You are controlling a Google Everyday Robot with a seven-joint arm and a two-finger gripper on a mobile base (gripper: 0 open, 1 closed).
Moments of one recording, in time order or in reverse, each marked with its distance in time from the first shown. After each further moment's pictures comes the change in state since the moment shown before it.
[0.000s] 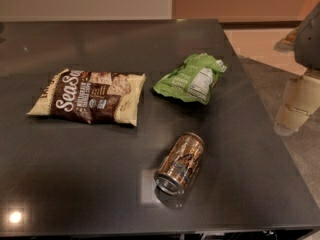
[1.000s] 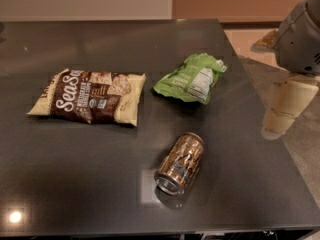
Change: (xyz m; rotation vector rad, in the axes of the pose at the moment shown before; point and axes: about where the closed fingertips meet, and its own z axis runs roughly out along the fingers) arm -0.031 0.013 0.006 -0.026 -0.053 -0.143
